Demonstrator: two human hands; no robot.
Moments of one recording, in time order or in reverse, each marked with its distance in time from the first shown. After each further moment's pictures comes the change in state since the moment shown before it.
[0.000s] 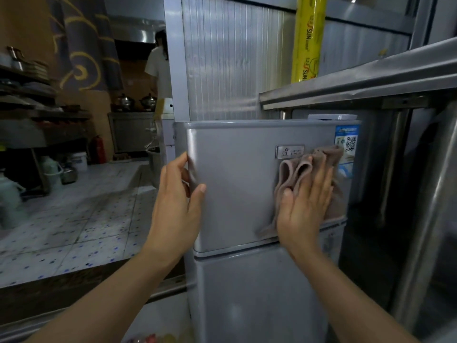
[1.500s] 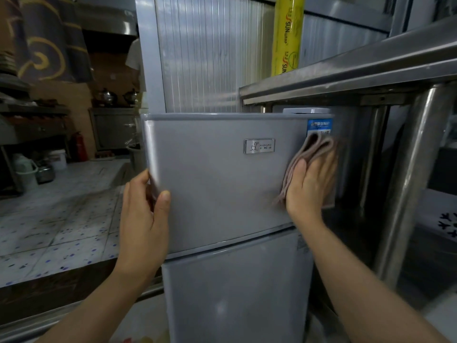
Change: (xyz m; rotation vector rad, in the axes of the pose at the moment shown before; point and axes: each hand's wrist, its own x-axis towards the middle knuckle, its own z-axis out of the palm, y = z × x) left_hand -0.021 -0.015 0.026 -0.027 0.127 -0.064; right_hand 0.048 0.054 -0.012 0.002 0.018 0.295
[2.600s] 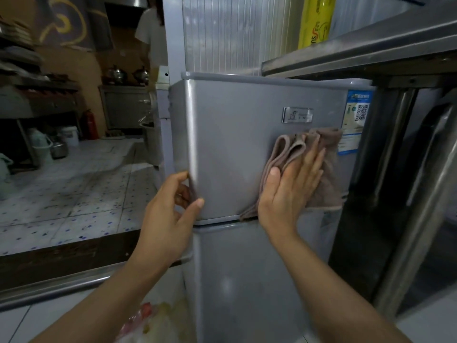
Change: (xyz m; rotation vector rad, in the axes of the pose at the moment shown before) left_hand -0.030 -0.023 -0.025 -0.040 -0.231 -0.107; right_hand -0.094 -0.047 0.037 0.043 0.095 -0.257
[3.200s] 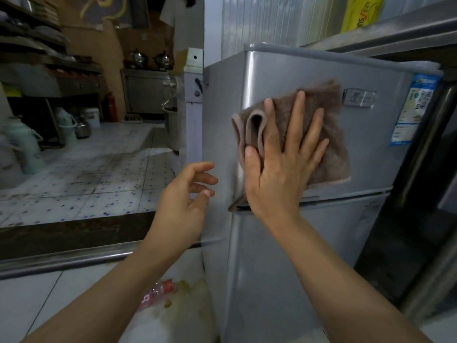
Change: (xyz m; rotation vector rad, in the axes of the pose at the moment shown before) left_hand -0.013 -0.015 -0.039 -0.088 -0.033 -0.096; right_hand -0.022 -0.079 0.017 -0.158 -0.070 -0.306
